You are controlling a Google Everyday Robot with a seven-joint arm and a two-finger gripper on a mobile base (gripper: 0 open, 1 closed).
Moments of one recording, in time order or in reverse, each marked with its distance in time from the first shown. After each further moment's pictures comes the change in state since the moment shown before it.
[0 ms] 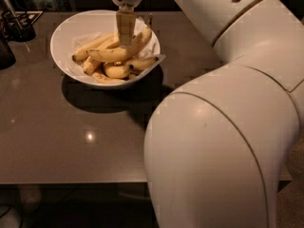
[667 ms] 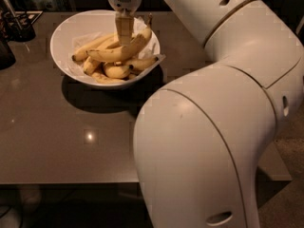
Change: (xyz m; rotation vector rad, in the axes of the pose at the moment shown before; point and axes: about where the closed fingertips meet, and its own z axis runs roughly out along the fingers) arm -0.002 -0.004 0.020 -0.035 0.010 -0.010
